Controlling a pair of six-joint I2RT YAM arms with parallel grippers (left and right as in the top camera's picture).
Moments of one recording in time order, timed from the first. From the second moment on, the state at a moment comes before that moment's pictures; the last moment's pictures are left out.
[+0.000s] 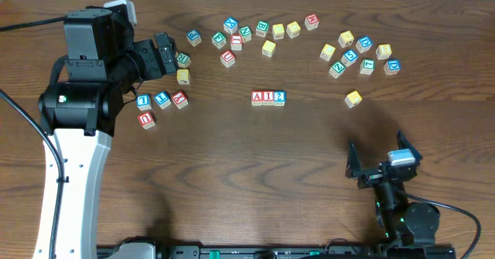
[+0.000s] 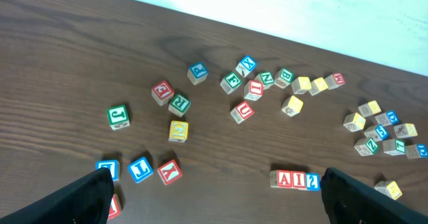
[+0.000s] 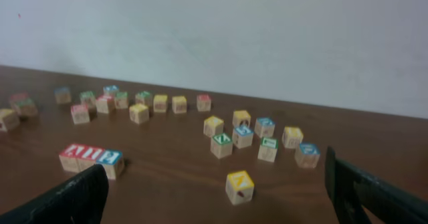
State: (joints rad) left arm -0.03 1.34 1.48 -0.84 0.14 -0.27; right arm 0.00 0.02 0.03 -0.01 -0.16 -0.06
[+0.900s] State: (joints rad) left arm -0.03 1.34 1.48 -0.84 0.14 -0.27; right arm 0.00 0.01 0.01 -0.06 -0.17 -0.06
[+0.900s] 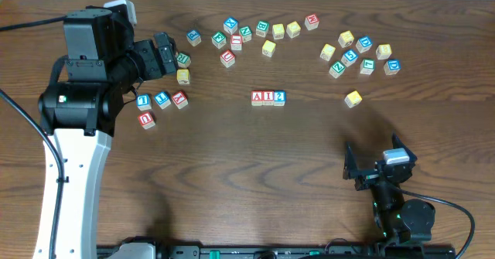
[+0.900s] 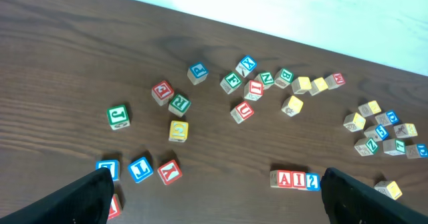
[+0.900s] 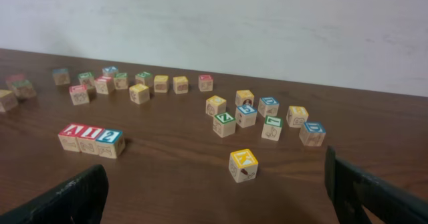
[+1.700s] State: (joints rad) left arm 0.00 1.10 1.15 -0.60 0.06 -0.20; right arm 0.00 0.01 0.01 -0.06 -0.17 -0.06
